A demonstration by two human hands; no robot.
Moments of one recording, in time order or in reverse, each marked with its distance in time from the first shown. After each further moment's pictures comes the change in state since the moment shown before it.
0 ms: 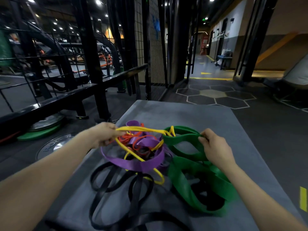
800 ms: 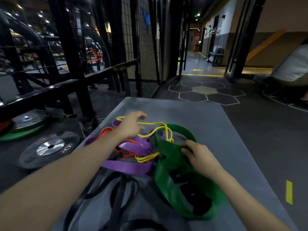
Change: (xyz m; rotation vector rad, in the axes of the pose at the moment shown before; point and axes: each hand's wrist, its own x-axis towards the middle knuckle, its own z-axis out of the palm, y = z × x) left_hand 0.070 0.047 0.105 0.263 0.093 0.527; right_hand -0.008 0.013 0.011 0.066 -0.215 -0.110
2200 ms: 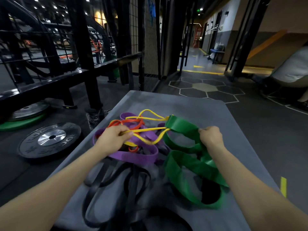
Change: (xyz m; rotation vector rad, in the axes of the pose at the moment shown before) left_hand -0.091 -0.063 -0.038 -0.070 0.059 -0.047; right_hand 0.052 -0.005 0.007 0.279 0.274 0.646
